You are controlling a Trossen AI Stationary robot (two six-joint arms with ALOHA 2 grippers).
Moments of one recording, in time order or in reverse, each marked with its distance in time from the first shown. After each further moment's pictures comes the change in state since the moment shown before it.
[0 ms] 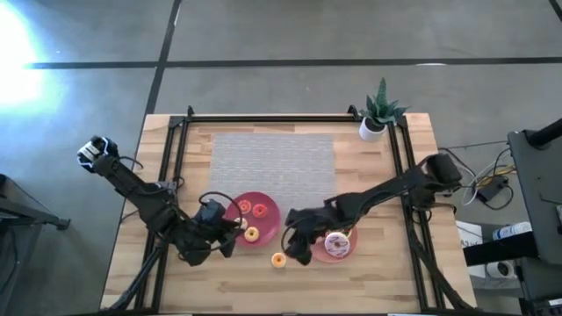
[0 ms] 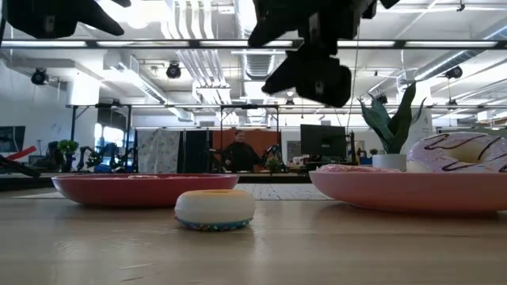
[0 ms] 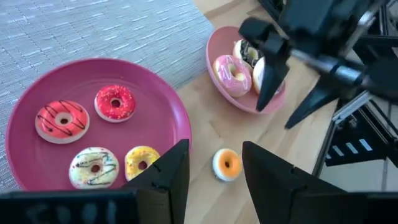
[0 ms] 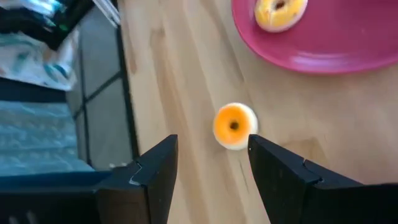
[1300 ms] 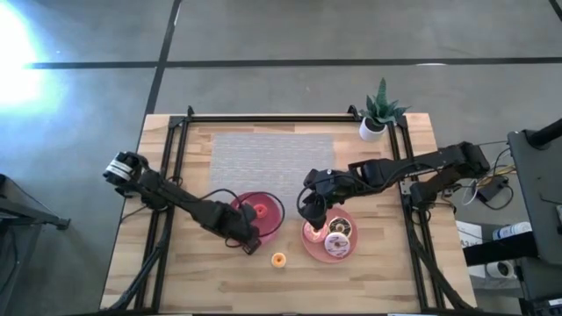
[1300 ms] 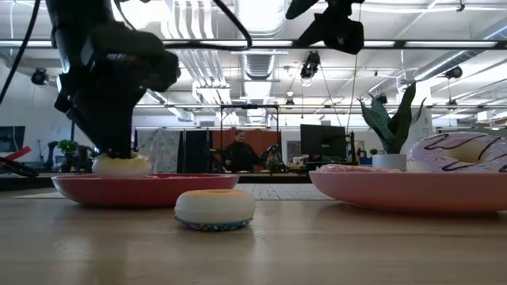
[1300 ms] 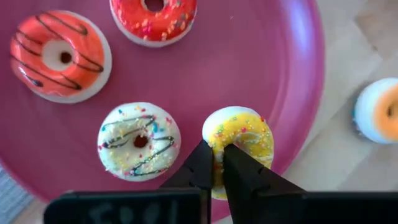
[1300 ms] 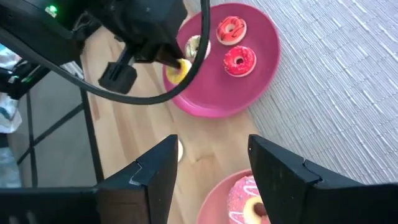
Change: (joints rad) left arm 0.298 0.366 0.023 -0.020 0.527 0.262; right arm -0.140 -0.288 0.072 -0.407 0.159 -0.104
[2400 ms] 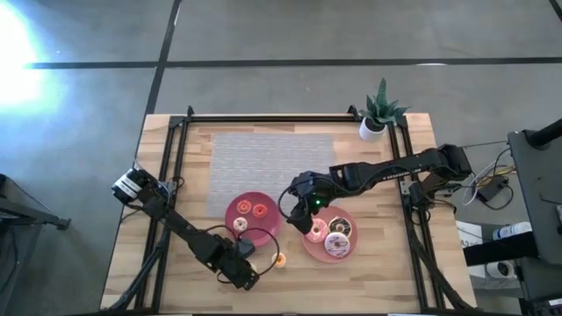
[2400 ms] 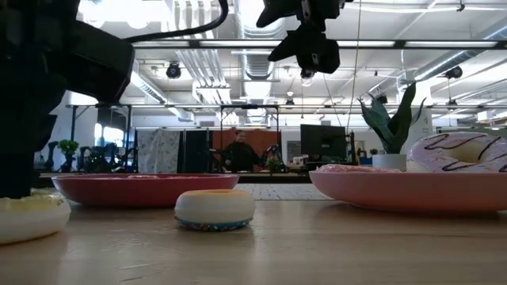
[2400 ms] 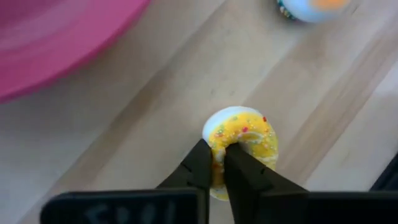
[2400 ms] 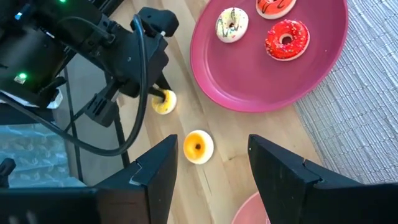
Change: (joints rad) left arm -0.254 0.165 0.039 0.241 0.050 -0.276; right arm -0.036 0.160 0.051 0.106 -0.207 0.019
